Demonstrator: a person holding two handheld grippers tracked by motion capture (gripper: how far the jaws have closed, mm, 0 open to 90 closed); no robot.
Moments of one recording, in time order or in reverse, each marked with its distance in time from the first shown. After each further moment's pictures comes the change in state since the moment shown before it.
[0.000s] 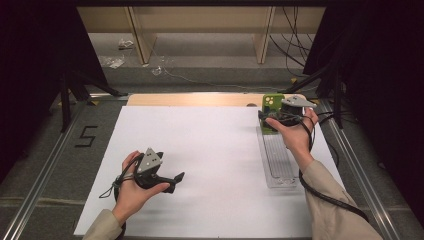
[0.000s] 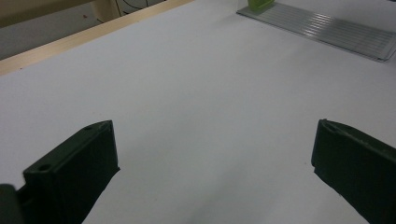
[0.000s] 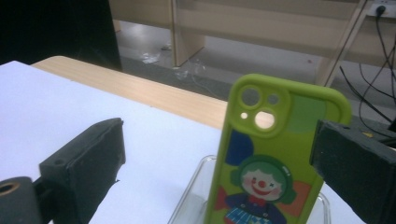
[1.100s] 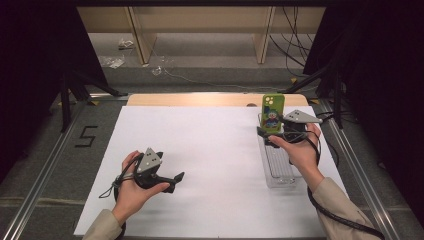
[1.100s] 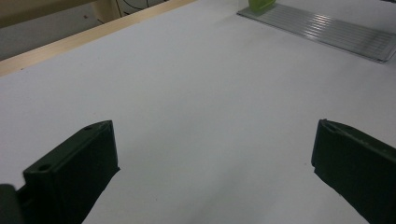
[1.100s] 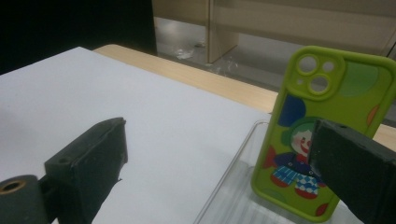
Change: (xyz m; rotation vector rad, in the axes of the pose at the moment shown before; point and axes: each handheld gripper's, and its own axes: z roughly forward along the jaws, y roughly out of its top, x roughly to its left) left arm 0.000 0.001 -0.001 -0.001 0.001 0.000; right arm 0.020 -0.021 -0.039 0.004 0.139 -0.026
